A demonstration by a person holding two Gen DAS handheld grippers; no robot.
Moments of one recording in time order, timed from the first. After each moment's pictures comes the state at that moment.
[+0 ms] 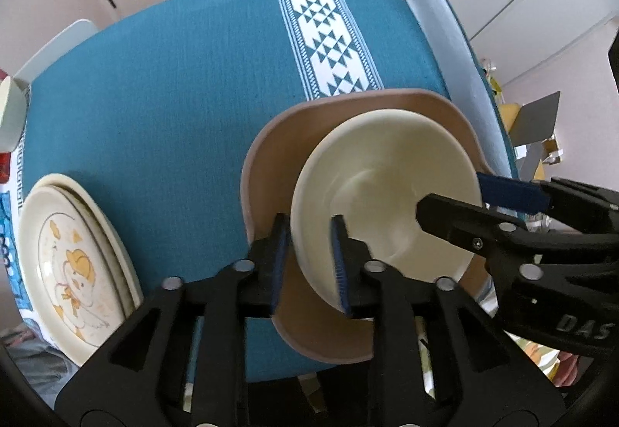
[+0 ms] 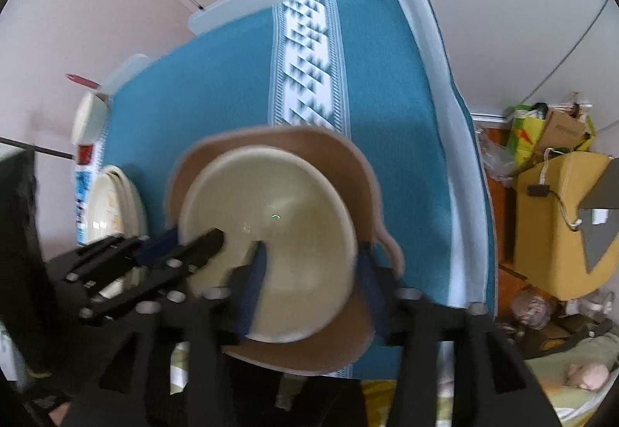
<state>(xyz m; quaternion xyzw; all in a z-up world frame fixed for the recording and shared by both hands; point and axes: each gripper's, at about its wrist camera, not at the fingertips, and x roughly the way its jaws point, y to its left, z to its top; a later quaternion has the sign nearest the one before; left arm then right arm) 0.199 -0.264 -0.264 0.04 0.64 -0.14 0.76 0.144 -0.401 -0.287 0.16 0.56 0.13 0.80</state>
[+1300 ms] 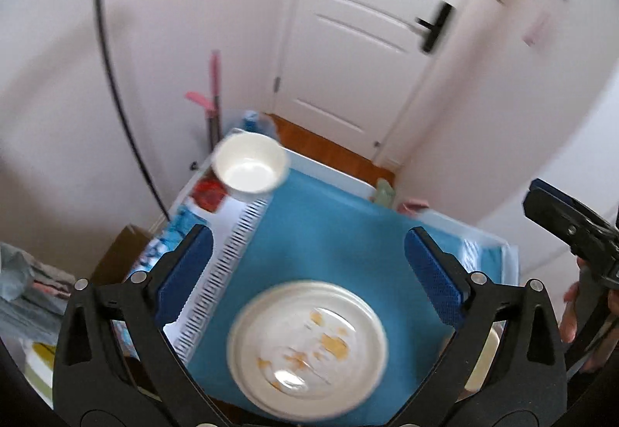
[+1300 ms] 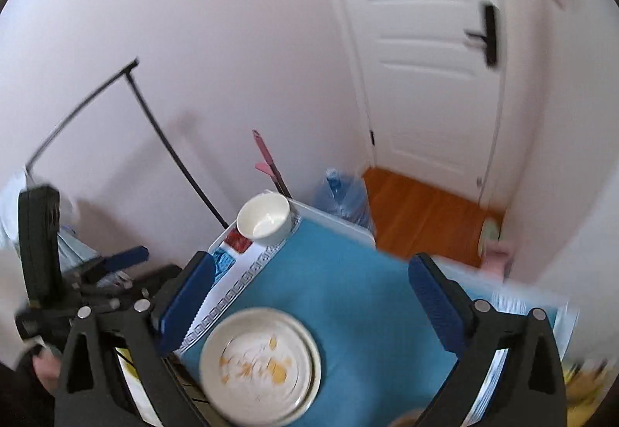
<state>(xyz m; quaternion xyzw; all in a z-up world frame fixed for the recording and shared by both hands) 0.187 0.071 -0.094 -0.18 0.40 0.10 0.89 0.176 -0.202 -0.068 -0.02 0.26 0.35 0.90</state>
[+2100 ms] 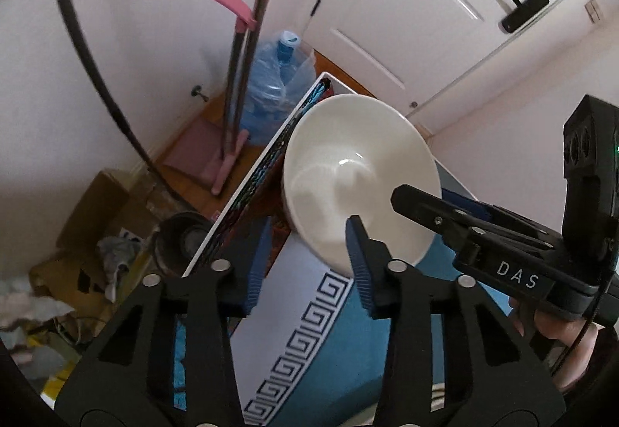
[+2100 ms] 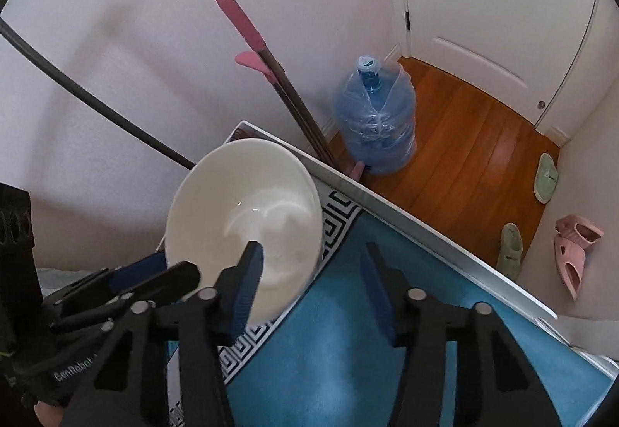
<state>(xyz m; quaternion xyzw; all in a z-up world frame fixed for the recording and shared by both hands) 0.325 0.201 -0.285 -0.28 0.52 0.09 0.81 0.383 0.035 -0.224 -0.05 0.48 0.35 0.80</state>
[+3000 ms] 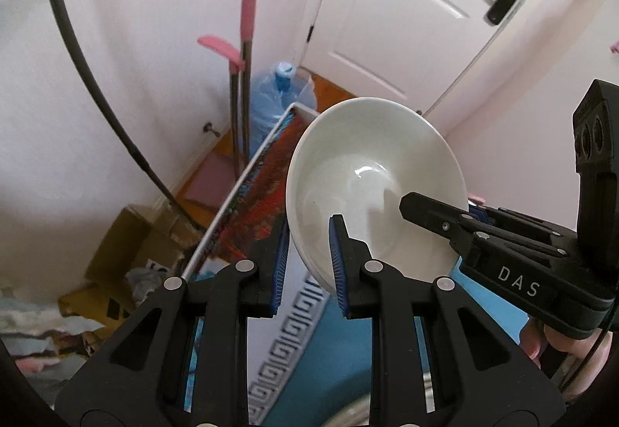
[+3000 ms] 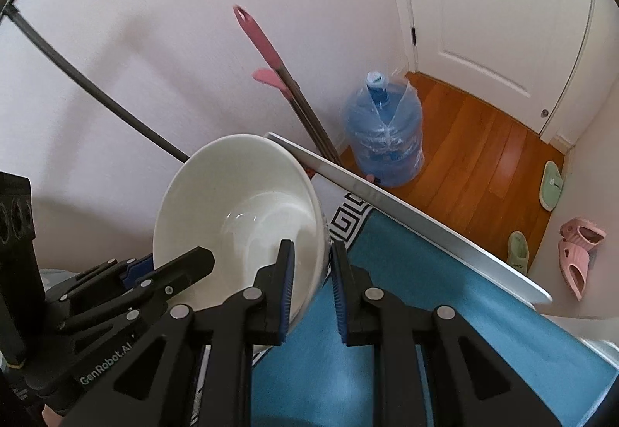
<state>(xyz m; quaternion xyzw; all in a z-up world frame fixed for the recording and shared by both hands) 0.309 0.161 -0.224 -0.20 0.49 0.11 0.84 0.354 0.010 -0.195 -0.03 0.45 0.37 0.81</state>
